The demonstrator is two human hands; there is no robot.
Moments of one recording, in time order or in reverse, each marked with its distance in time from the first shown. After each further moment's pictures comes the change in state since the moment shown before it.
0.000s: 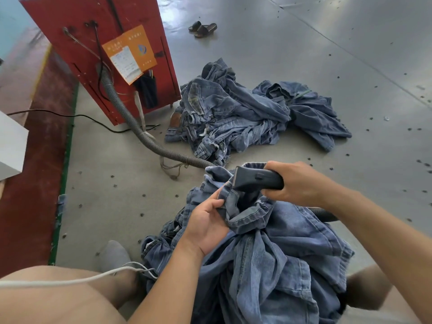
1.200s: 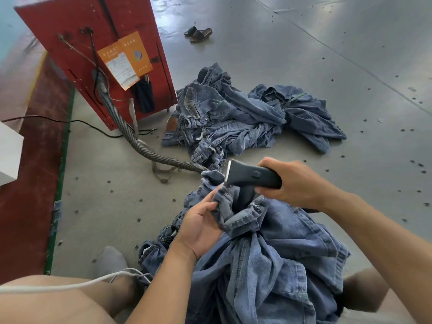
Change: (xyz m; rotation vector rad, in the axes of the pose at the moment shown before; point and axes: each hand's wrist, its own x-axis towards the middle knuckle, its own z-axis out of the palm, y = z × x) left_hand -0.001 0.009 -0.001 0.086 0.006 0.012; right_hand -0.004 0.000 -0.003 0.085 0.101 -0.055
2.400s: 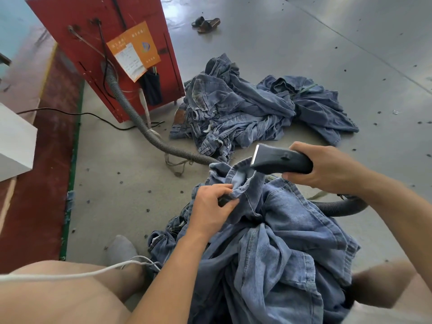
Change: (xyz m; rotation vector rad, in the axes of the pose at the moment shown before) left_hand 0.000 0.001 -0.001 1.572 0.310 0.592; right_hand -0.015 0.010 -0.032 0.045 -0.019 0.102
